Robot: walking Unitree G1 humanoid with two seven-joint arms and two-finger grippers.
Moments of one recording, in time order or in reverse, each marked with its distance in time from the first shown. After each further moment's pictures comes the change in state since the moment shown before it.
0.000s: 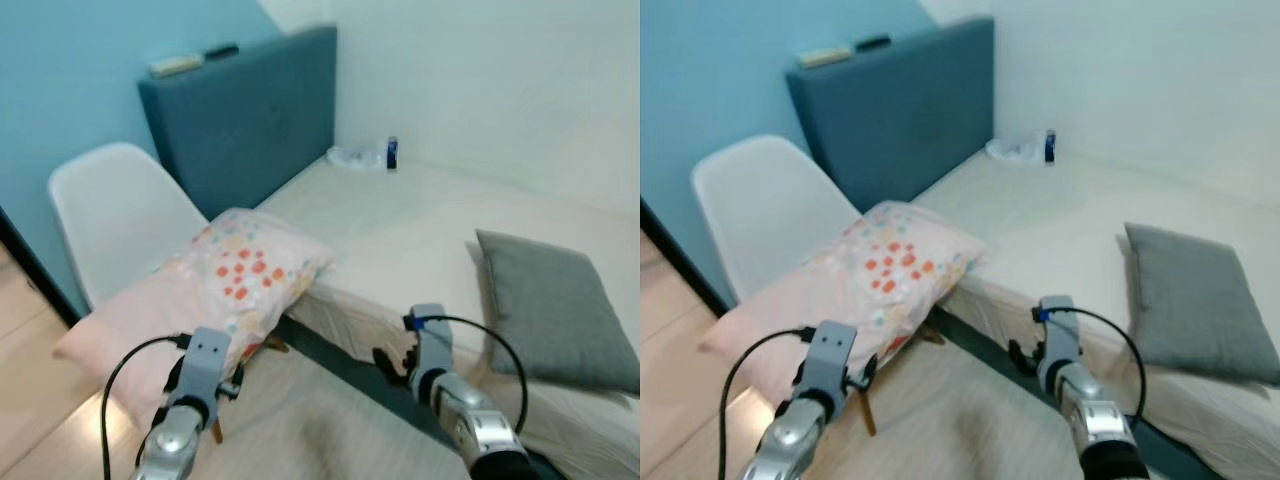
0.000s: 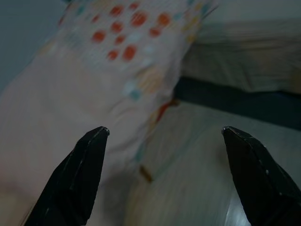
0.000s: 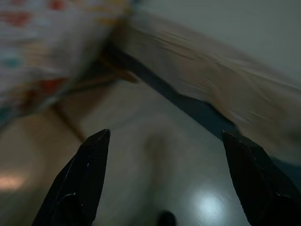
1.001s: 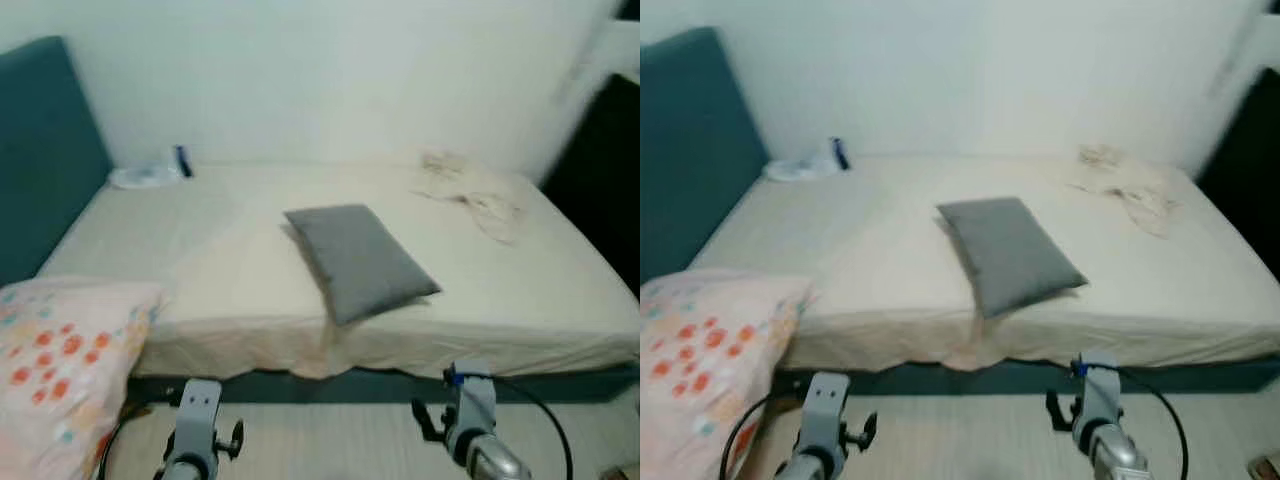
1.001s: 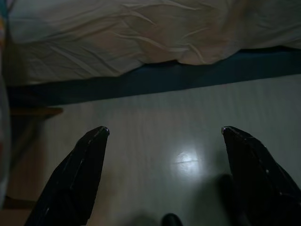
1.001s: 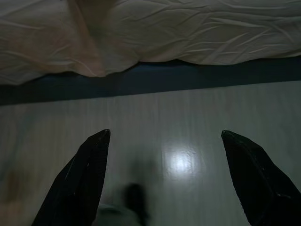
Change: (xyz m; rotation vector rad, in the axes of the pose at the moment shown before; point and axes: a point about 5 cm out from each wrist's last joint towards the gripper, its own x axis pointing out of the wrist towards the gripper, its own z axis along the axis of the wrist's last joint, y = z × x) left arm -0.025 -0.014 -0.063 -0.187 0.214 -0.014; right arm -0.032 -0.041 -0.067 0.052 0.053 -0.165
